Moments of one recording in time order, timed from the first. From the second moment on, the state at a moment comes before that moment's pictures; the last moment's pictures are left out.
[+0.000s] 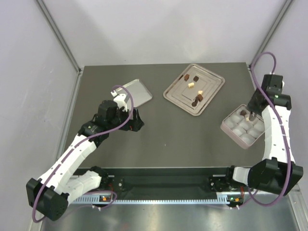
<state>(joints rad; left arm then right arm) -0.46 0.96 0.85 -0.49 0.17 -0.34 -0.25 1.24 1.26 -0.96 0.20 0.26</state>
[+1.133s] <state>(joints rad) -0.46 0.95 0.85 -0.49 0.11 -0.34 0.32 1.88 1.59 -0.58 0.15 0.18</state>
